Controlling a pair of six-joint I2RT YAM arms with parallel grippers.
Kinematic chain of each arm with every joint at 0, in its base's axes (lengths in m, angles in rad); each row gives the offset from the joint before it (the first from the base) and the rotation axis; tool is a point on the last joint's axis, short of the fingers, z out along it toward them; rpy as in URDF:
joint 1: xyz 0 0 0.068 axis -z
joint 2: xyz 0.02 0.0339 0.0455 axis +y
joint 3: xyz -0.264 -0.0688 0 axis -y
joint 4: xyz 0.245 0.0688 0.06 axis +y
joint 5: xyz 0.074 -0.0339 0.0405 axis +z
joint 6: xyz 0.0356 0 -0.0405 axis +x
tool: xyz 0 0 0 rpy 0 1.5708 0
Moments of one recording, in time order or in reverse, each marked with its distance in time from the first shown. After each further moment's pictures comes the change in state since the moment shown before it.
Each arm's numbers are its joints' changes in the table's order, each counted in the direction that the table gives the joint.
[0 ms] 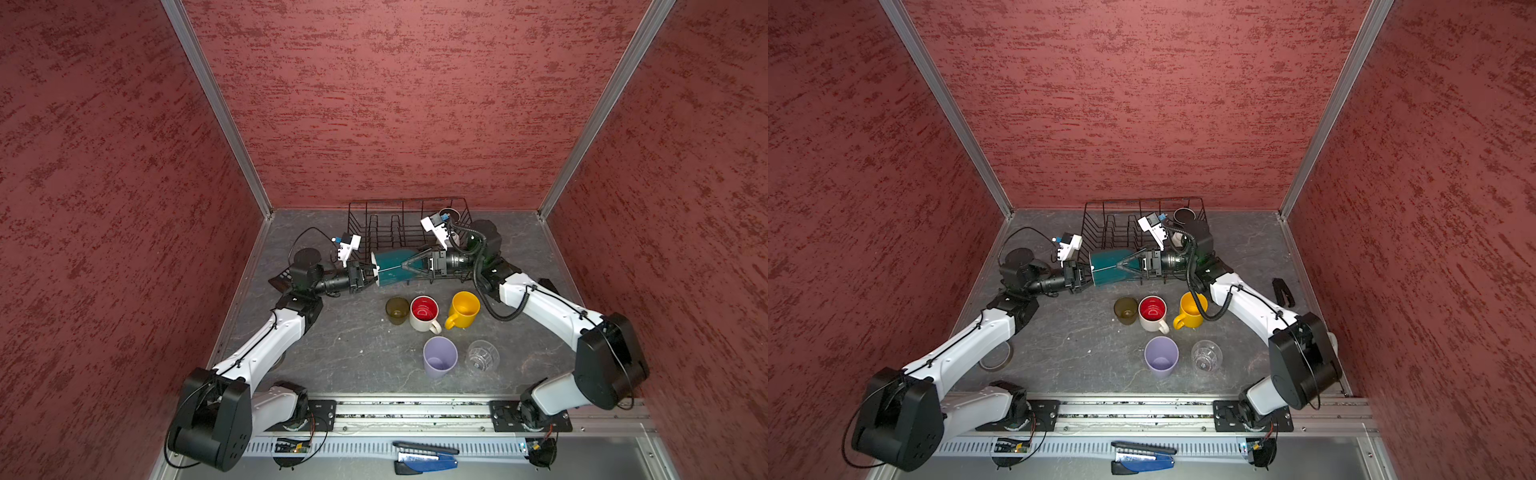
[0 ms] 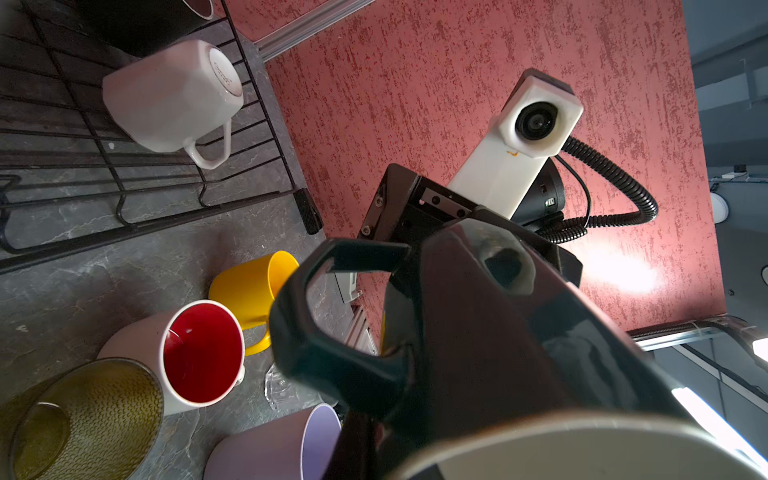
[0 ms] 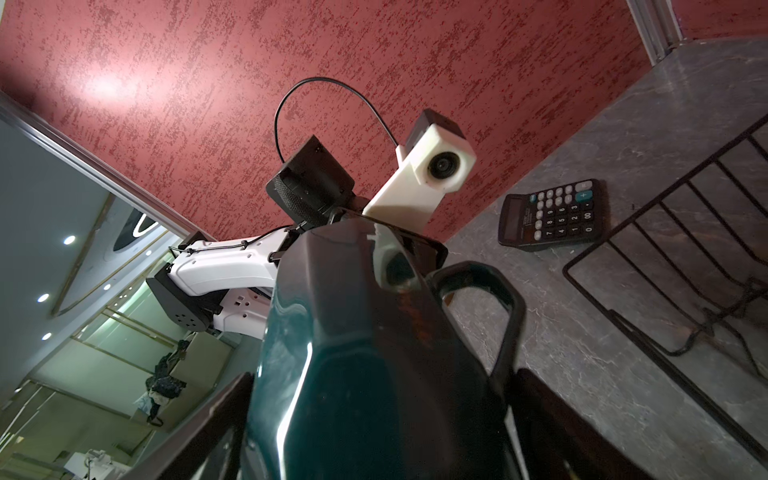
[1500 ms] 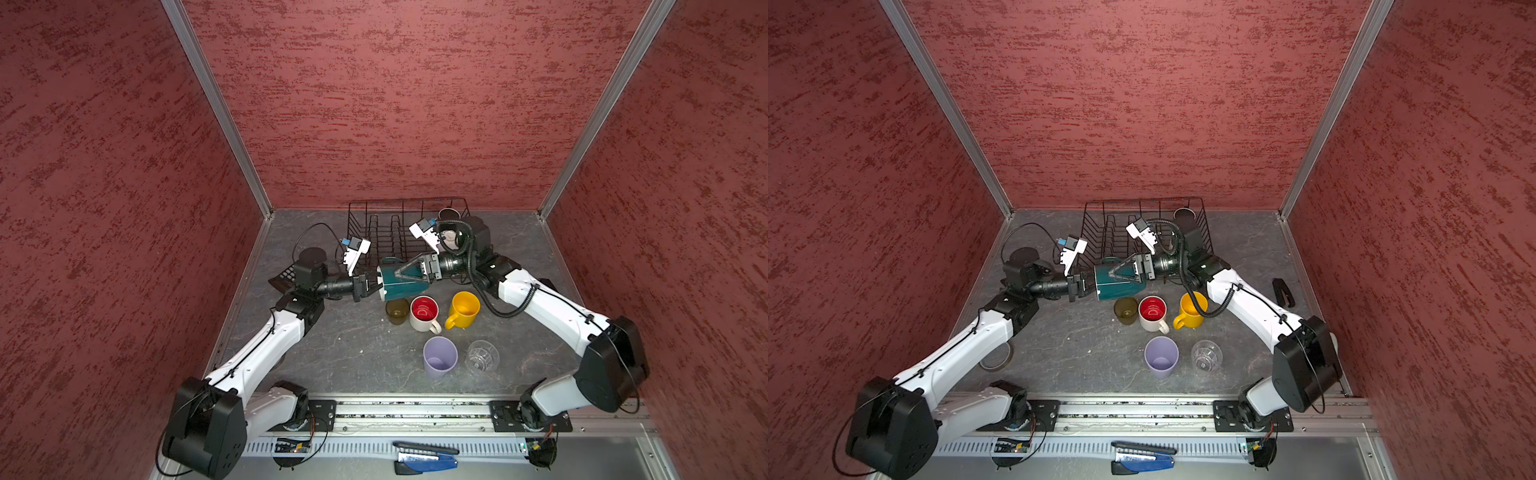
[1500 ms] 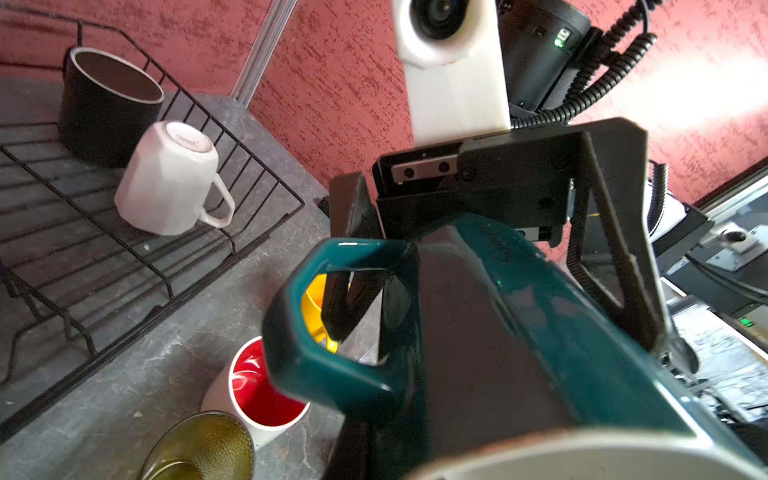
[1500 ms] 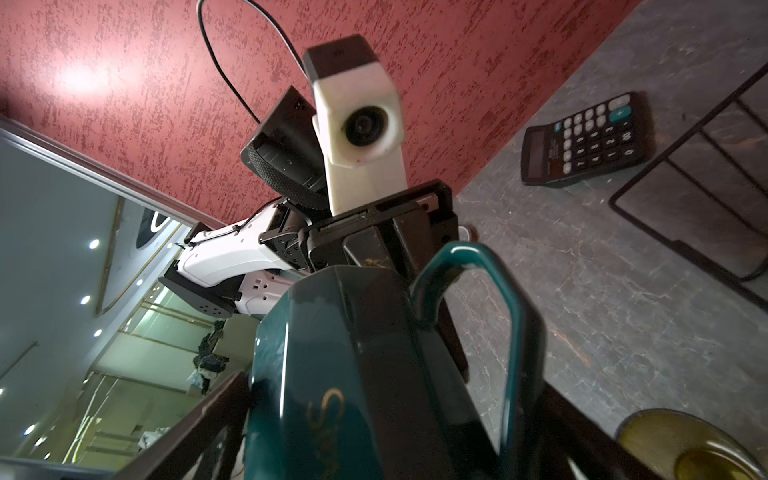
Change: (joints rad) left arm 0.047 -0.070 0.021 0.172 0.017 0.627; right arm -0.058 -0.008 0.116 0.394 0.003 -0.084
